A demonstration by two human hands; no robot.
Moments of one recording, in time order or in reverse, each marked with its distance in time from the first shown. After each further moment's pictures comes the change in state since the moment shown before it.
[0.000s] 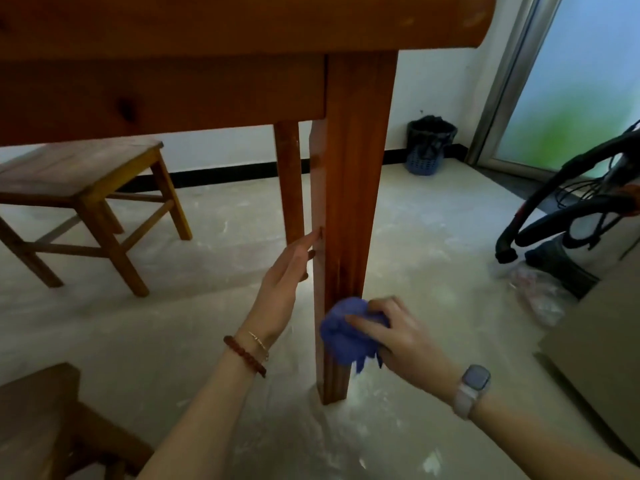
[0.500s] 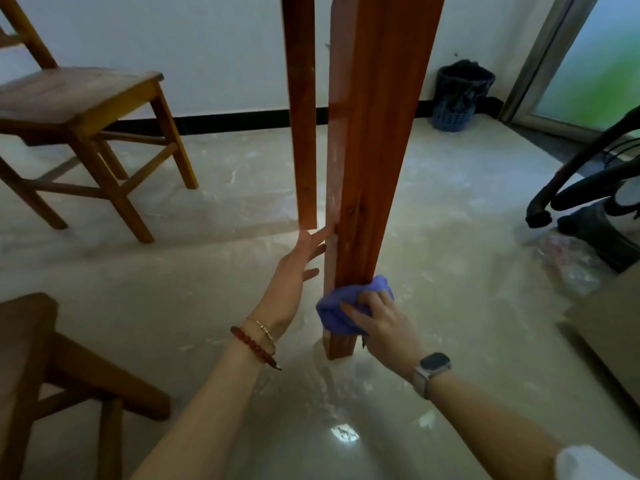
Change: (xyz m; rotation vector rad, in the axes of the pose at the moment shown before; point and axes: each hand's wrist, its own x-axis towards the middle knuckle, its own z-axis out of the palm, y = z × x) left_hand -0.025 -0.064 0.015 -0.101 -0.017 -0.236; right_hand -0.058 -0.015 0.098 -0.054 -0.213 0.136
